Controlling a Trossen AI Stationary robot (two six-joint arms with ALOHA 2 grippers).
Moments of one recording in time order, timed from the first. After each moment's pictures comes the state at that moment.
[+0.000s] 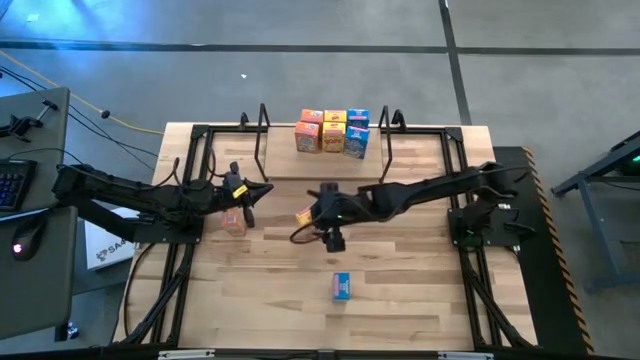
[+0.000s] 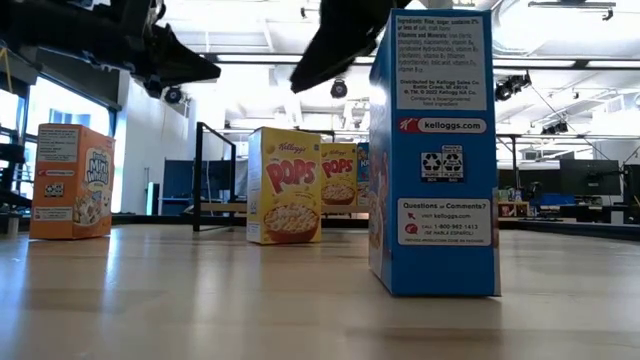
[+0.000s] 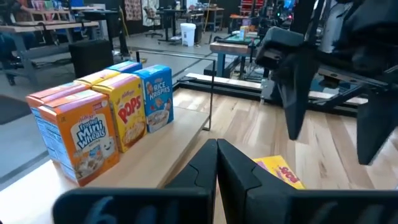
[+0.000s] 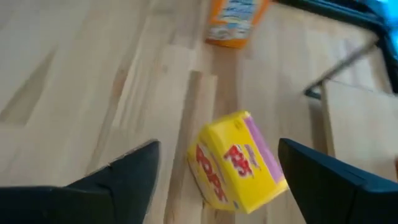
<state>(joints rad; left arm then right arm) -0.09 0.74 0.29 0.34 -0.46 -0.07 0.12 1.78 1.44 -0.43 0.14 -0.17</state>
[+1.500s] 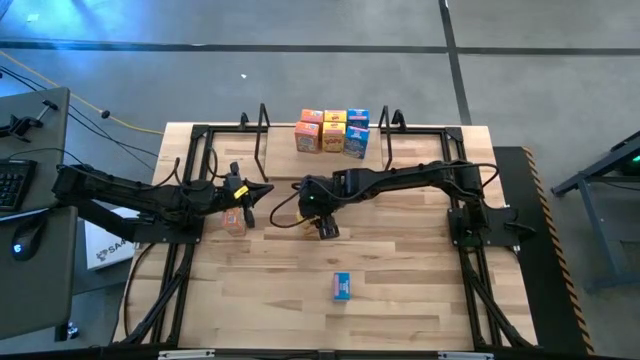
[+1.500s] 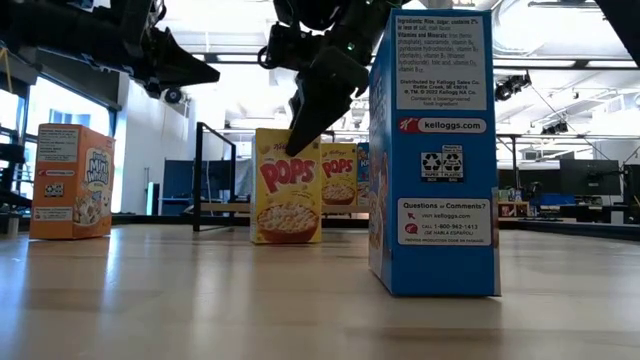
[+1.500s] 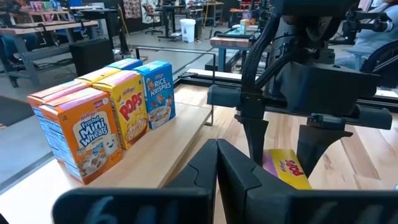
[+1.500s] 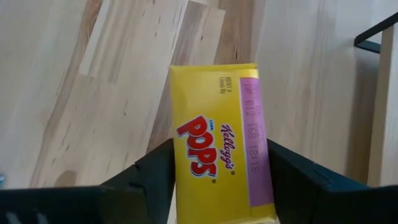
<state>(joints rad) -0.09 0.74 0.29 0.32 -0.46 -0.05 -0.02 2.02 1.65 -0.67 -0.05 -0.28</state>
